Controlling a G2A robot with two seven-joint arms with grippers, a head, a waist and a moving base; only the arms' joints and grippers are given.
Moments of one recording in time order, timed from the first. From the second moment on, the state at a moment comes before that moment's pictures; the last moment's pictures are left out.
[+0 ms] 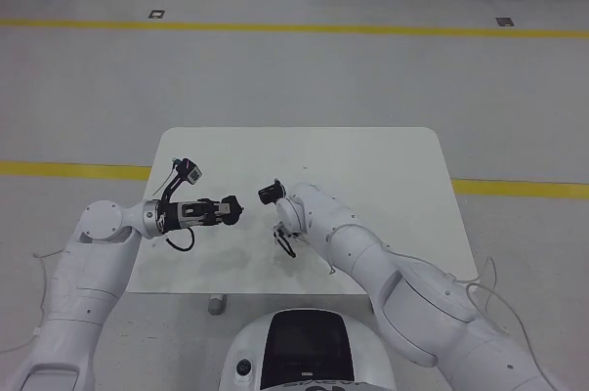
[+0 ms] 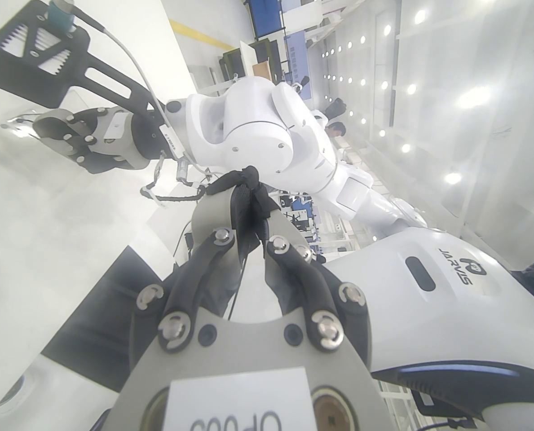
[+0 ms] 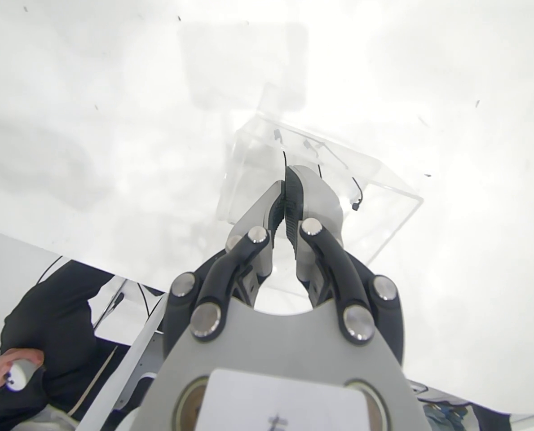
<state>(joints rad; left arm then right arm) 1.17 -1.03 -1.36 -1.25 -0.47 -0.34 -1.39 -0.61 -1.82 0.51 -0.41 -0.79 0.10 0.94</state>
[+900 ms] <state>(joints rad) 1.17 -1.03 -1.36 -1.25 -0.47 -0.34 -1.39 -0.73 -1.63 0.76 -0.74 -0.78 -0.07 1.02</state>
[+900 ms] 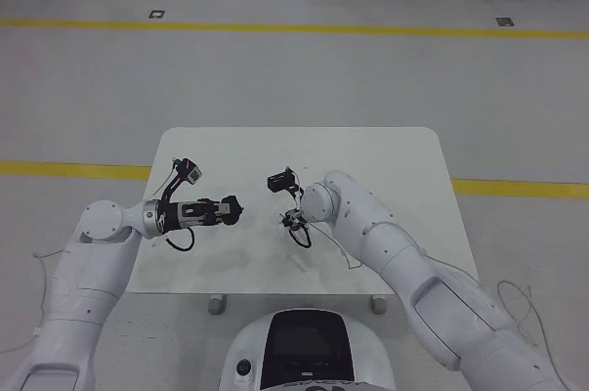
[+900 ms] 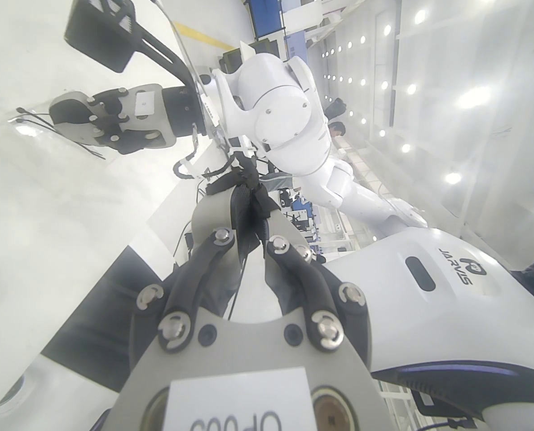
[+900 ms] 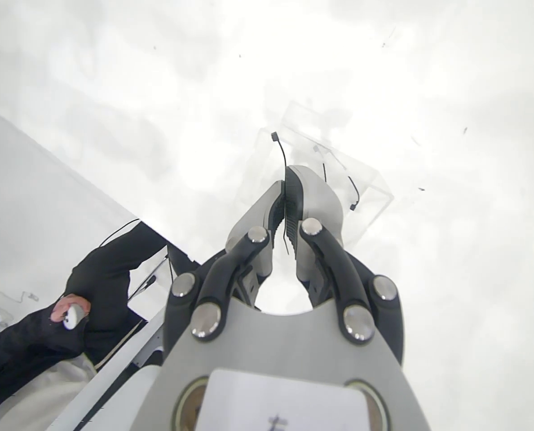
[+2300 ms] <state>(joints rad) 1.17 -1.03 -1.36 -1.25 -0.47 -0.34 -1.39 -1.21 -1.49 1.04 -1.48 -0.80 -0.14 0.53</state>
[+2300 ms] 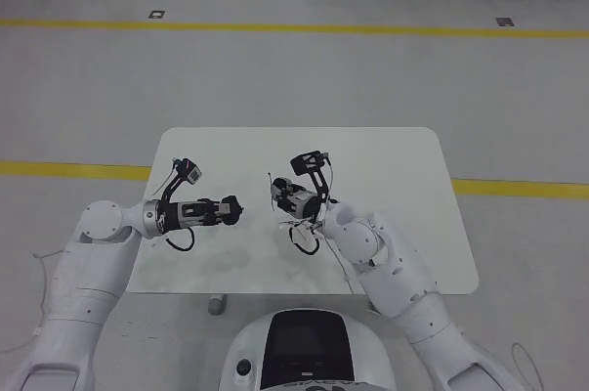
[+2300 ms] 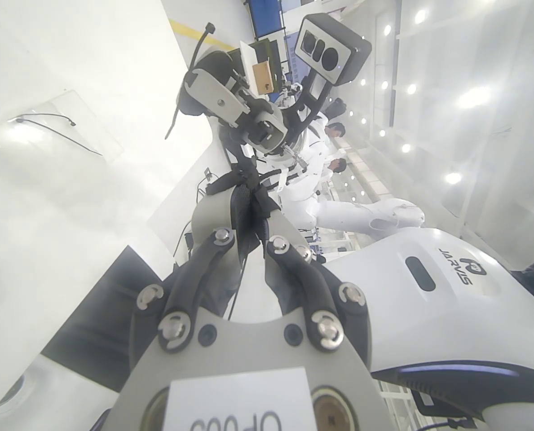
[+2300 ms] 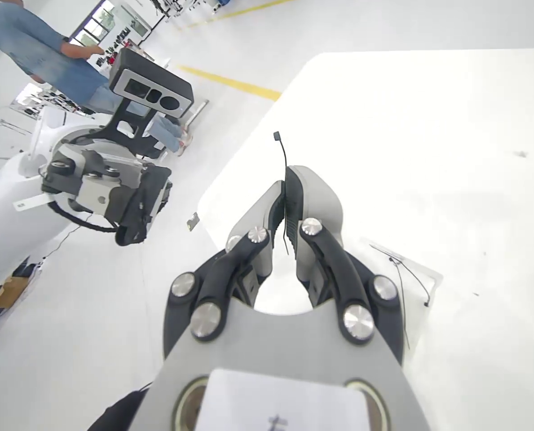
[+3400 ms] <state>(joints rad) 1.17 -1.03 -1.36 -1.25 -0.47 -0.34 -1.39 -1.37 -1.51 0.92 -1.56 -0.96 -0.07 -0.07</state>
